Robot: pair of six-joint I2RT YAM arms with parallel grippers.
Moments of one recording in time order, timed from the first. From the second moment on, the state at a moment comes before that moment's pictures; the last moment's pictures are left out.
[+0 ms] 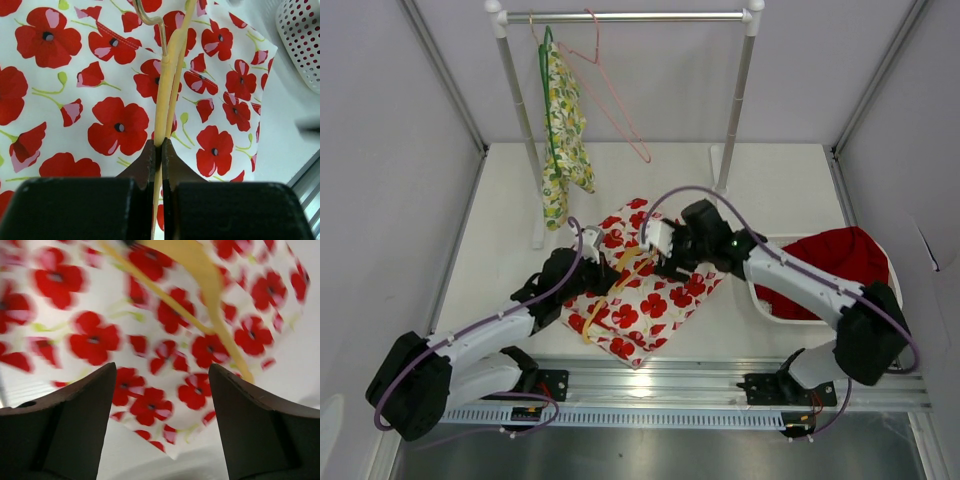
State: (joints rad) left arm -0.60 1.05 0.40 0.20 0.11 -0.37; right arm 0.82 1.39 1.03 -0.39 -0.29 -0.67
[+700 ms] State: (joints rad) left arm -0.60 1.00 0.37 0.18 0.08 -0.38; right arm 0.42 1.85 1.19 -0.42 -0.34 -0.67
